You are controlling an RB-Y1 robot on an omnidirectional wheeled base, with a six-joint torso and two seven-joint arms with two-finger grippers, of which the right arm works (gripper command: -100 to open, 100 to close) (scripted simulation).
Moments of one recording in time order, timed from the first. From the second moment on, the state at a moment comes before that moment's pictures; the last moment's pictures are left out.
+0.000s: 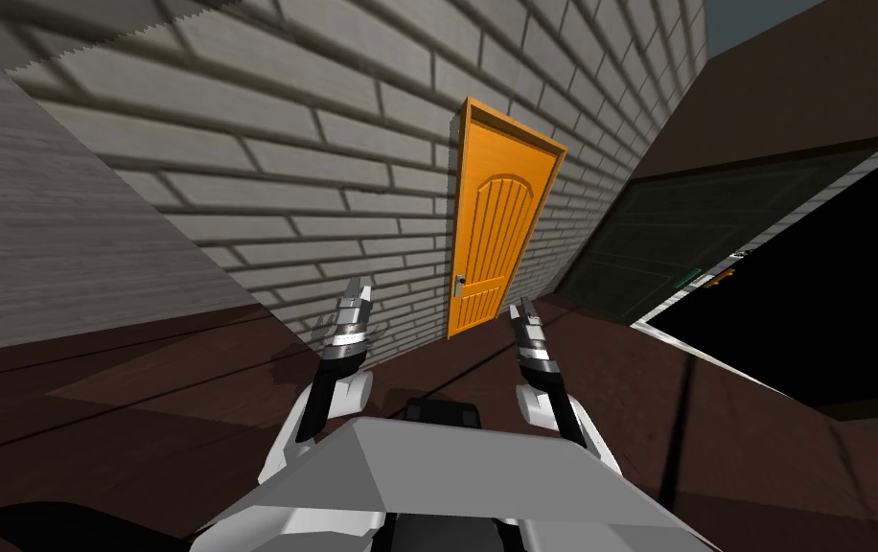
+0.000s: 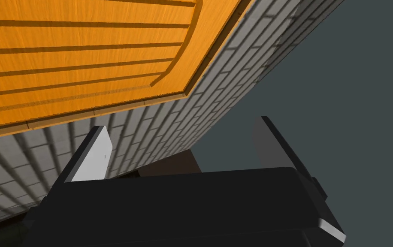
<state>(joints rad) 0.42 -0.06 0.00 -2.05 0.11 -0.48 -0.02</state>
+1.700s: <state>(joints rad) 0.16 -0.19 0.01 -1.58 0.26 -0.58 0.26</state>
